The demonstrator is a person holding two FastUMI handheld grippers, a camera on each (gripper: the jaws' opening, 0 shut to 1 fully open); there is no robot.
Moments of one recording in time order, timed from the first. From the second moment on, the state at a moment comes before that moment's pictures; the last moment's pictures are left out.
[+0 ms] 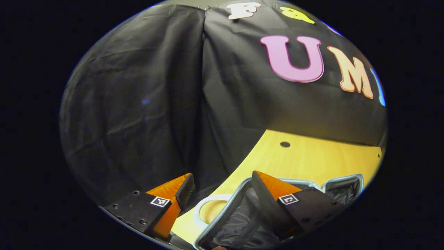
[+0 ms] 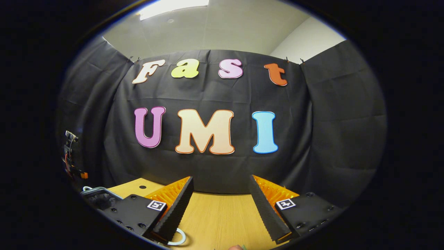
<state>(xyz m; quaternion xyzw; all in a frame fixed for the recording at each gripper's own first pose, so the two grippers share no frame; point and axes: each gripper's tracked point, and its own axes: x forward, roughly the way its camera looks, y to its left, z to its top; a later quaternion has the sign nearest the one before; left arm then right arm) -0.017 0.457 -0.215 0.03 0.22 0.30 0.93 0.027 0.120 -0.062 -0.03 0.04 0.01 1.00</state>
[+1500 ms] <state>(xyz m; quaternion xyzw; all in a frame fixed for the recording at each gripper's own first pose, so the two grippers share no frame) -0.007 -0.025 -0.155 -0.01 0.13 -0.01 0.99 -0.003 -0.007 -0.094 -0.02 0.06 0.08 0.99</state>
